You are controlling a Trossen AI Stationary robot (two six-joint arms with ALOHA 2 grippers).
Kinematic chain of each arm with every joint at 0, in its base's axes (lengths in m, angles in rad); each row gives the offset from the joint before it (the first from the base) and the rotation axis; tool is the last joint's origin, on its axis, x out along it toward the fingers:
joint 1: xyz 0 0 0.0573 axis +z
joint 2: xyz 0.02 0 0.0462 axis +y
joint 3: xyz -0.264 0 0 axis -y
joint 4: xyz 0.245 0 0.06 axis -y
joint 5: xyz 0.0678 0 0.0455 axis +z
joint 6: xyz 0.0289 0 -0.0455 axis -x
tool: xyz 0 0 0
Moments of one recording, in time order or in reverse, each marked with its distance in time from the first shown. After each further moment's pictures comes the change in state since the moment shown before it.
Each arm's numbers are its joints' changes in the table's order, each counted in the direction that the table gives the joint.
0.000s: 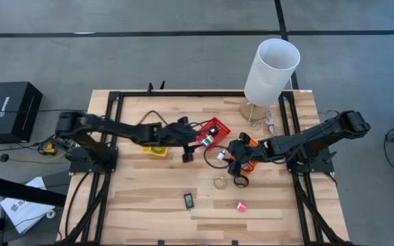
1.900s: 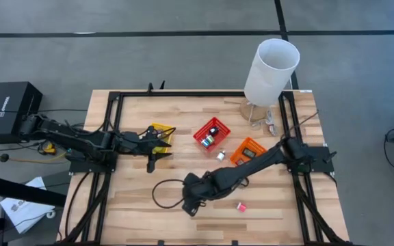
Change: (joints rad) left arm -0.151 -0.640 -0.514 0.072 -0.007 0.207; right arm 0.169 0.814 1.053 -0.488 0.269 -0.537
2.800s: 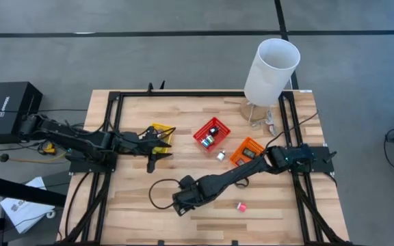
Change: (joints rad) left arm -0.005 0.001 0.000 0.004 0.000 0.022; right arm -0.010 0.232 0.267 -0.174 0.022 -0.319
